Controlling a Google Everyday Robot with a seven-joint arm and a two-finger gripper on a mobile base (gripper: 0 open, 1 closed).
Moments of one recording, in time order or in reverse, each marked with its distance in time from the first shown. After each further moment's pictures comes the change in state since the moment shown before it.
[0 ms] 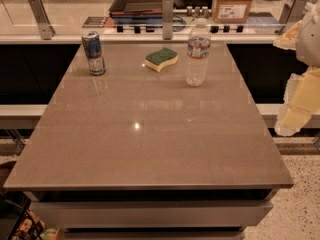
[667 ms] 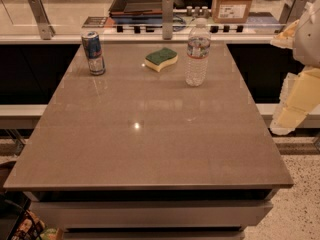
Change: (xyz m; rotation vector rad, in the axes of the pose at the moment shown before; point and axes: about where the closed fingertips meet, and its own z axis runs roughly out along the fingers) arm -0.006 -0.001 0.001 0.012 -0.020 0.001
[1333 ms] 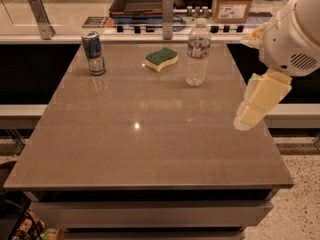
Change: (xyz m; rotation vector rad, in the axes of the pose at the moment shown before) arm -0.048 -0.002 0.023 0.023 -0.150 -0.026
